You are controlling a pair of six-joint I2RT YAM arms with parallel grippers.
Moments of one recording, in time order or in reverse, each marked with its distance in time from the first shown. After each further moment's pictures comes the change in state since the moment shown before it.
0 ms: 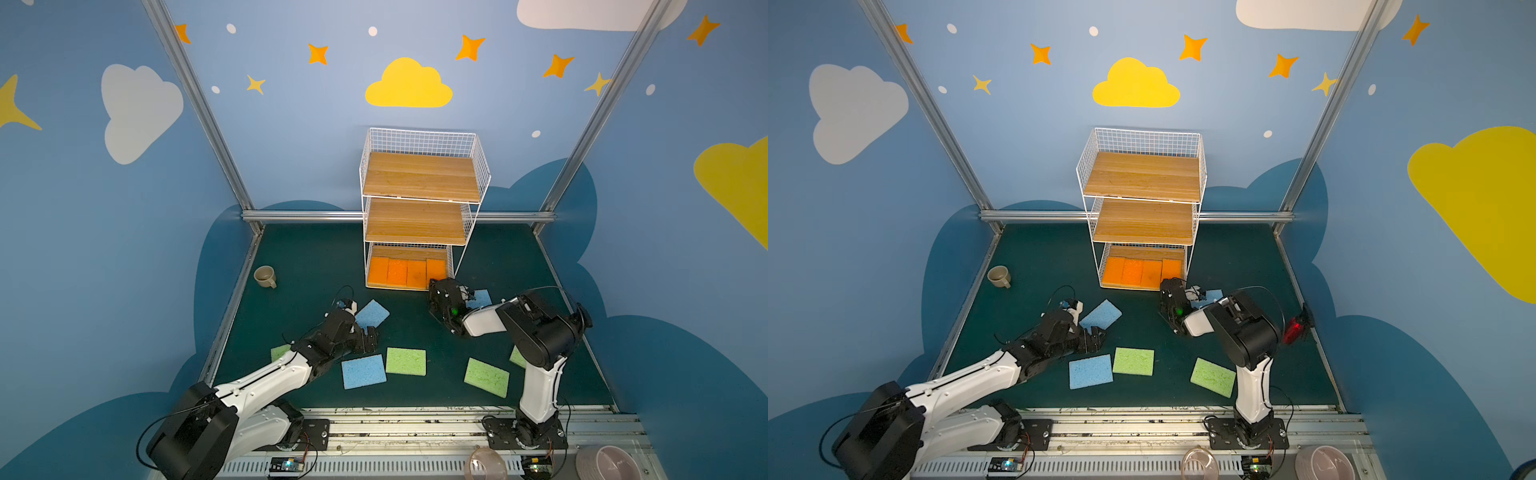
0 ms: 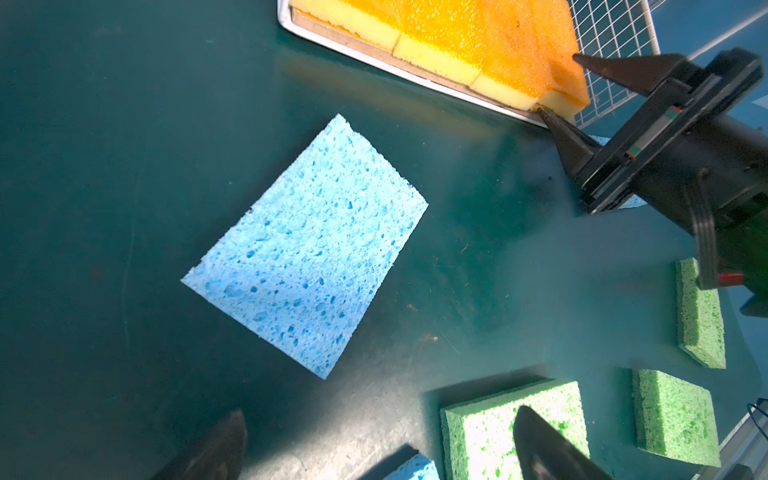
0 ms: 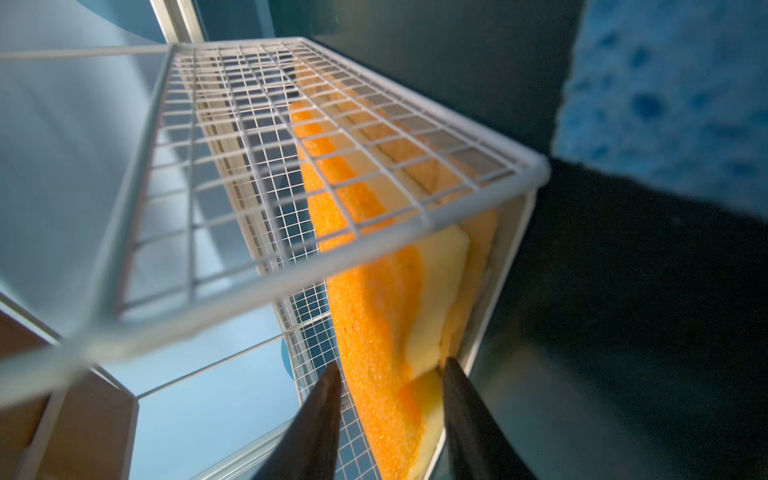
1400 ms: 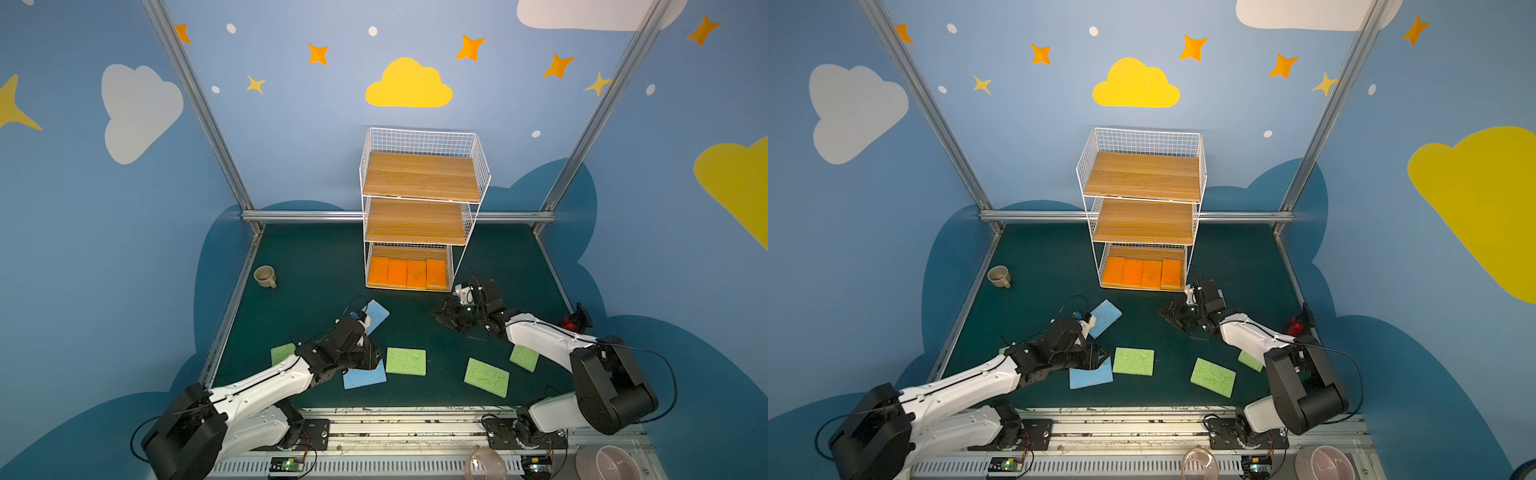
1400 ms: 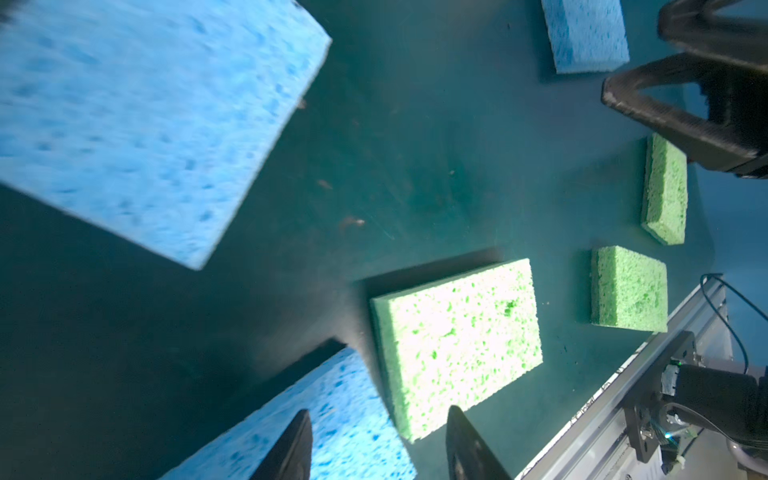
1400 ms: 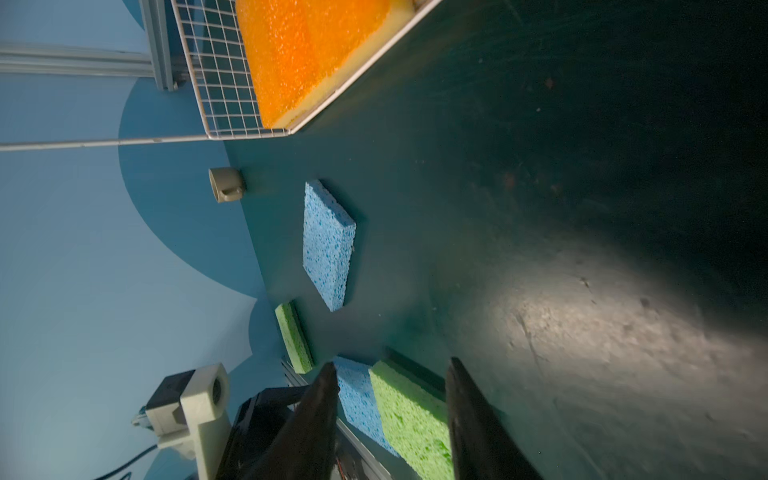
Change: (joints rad) left arm -0.163 0.028 0.058 -0.150 0.108 -0.032; right arm -0.175 -0.495 -0.108 -0.728 -0.860 -0.856
